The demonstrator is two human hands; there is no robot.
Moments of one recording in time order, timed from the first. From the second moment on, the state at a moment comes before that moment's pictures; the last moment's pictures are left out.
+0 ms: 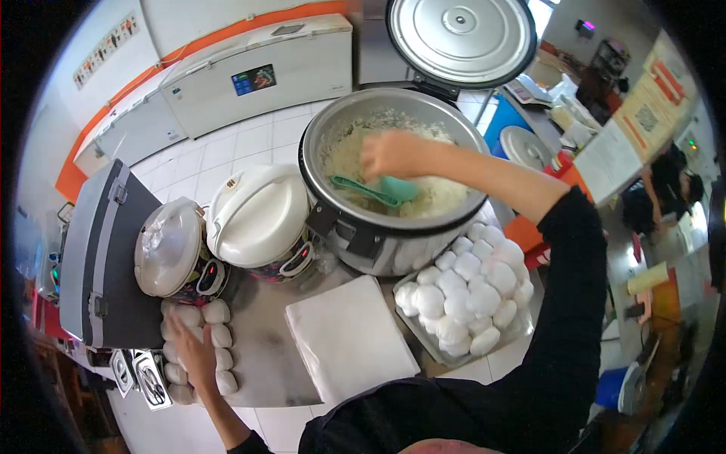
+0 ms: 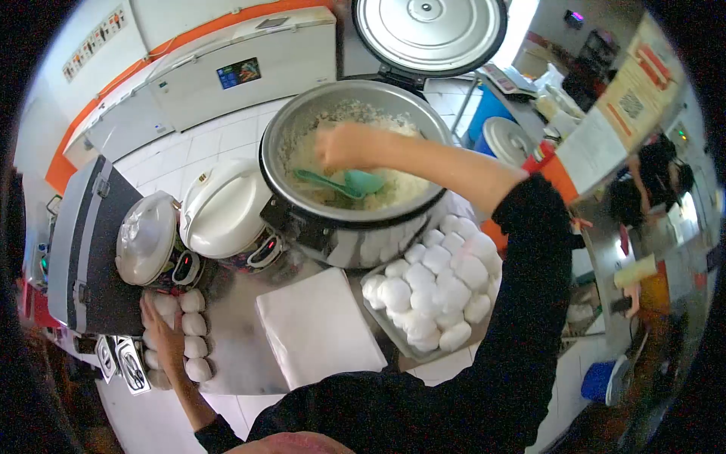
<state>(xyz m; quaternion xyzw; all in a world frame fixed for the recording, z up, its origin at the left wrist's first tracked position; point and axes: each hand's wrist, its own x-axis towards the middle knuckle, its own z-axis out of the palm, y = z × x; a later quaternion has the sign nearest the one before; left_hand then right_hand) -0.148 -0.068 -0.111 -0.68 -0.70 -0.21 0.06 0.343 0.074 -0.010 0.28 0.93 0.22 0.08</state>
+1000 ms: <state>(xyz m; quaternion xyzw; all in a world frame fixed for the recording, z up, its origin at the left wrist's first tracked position) 0.260 0.200 -0.148 -0.89 -0.15 0.42 0.01 0.487 0.087 0.047 0.54 0.80 0.27 0.08</state>
